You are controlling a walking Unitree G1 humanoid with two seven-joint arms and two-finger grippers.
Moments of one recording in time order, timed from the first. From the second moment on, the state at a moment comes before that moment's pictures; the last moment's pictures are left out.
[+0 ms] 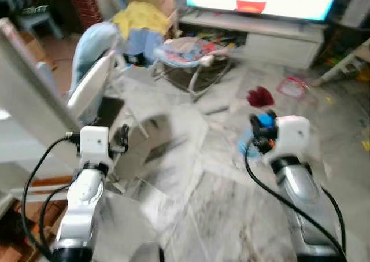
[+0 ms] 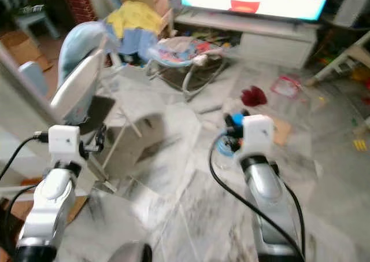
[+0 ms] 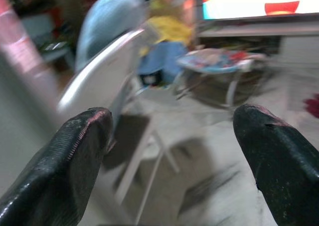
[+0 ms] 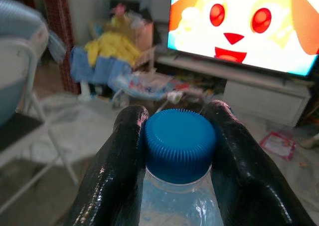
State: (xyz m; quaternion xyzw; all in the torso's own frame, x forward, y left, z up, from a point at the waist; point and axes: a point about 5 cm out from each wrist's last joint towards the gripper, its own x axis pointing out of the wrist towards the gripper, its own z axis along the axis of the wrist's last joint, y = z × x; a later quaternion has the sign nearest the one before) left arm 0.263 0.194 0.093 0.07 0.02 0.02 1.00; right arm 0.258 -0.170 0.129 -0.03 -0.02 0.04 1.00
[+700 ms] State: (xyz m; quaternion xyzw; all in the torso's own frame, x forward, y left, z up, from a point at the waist) left arm 0.238 0.197 0.082 0.04 0.06 -0.01 1.00; right arm 0.249 -0.184 0.116 -0.03 0.00 -0.01 1.00
